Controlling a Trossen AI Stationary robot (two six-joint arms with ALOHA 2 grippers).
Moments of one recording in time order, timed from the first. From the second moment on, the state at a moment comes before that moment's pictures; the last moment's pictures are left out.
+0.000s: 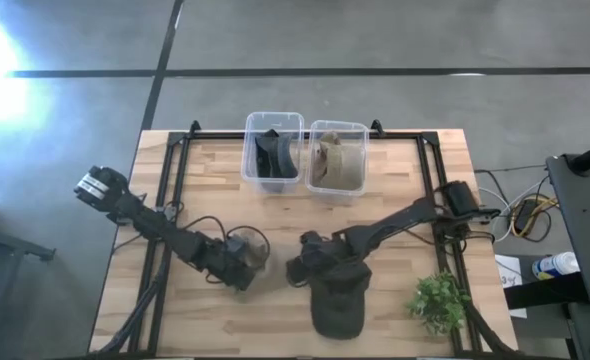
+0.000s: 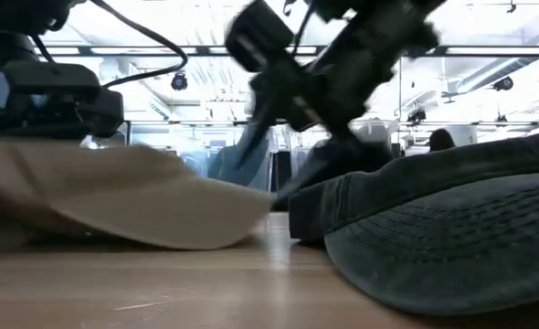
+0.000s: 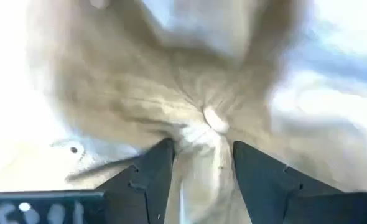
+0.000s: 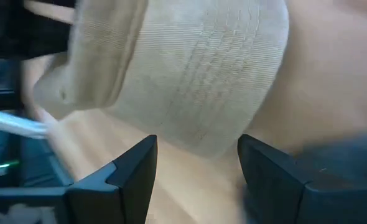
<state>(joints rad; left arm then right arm) -0.53 1.51 0.62 -0.25 -0.21 -1.36 0.27 1.96 1.20 -0.10 0.03 1.43</state>
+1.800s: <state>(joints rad) -0.59 1.08 0.86 -0.33 -0.88 -0.92 0.26 1.32 1.21 -0.20 0.84 0.66</state>
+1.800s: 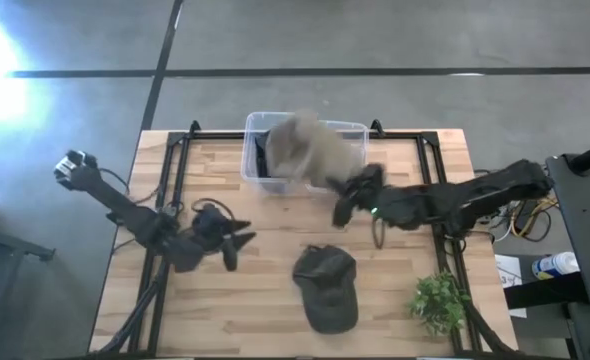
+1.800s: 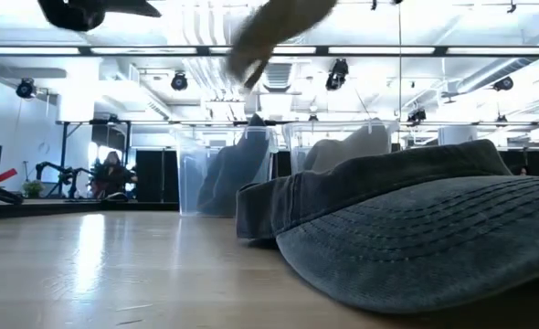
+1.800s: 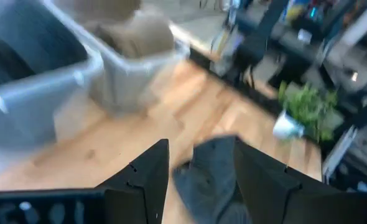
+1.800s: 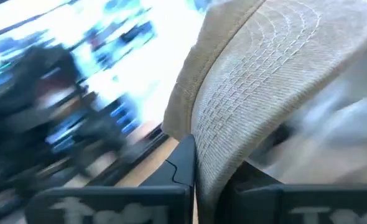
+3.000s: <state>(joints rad) -0.44 1.06 0.71 -0.37 -0.63 -1.18 -0.50 1.63 1.44 -0.71 -0.13 0.76</state>
